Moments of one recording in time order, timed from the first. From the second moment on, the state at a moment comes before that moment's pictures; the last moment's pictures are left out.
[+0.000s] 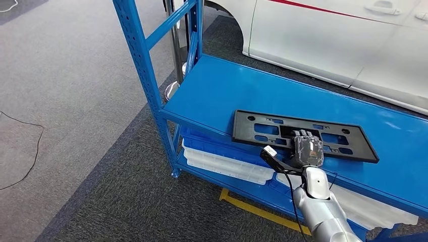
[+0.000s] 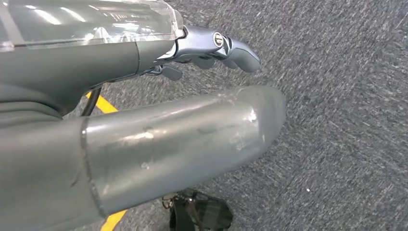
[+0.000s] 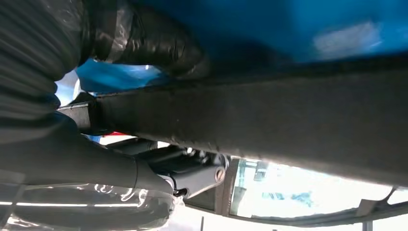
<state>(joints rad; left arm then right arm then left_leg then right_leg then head) -0.08 -0.12 0.92 -0.22 -0.62 0.32 -0.29 -0.56 -0.03 0.02 -0.63 1.42 -0.70 0.12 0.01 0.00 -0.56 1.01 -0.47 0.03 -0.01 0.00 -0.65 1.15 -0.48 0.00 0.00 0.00</state>
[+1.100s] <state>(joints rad) -0.09 -0.13 0.99 -0.22 -0.59 0.32 -0.31 -0.38 0.12 0.11 -1.18 0.66 -0.54 -0.32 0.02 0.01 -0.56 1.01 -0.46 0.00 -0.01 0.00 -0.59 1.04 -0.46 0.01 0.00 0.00</state>
